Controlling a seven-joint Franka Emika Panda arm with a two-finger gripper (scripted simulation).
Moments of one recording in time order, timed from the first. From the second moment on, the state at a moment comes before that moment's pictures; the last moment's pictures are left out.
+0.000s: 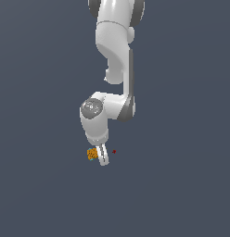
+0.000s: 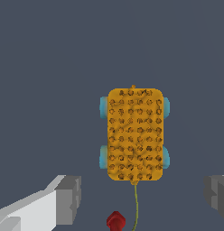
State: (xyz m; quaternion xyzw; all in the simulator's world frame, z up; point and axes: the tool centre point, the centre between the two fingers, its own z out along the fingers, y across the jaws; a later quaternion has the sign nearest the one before) arm 0.051 -0.070 0.057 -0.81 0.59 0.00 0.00
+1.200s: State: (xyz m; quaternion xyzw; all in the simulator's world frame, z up) arm 0.050 -0.071 0.016 -0.80 0.59 0.00 0.00
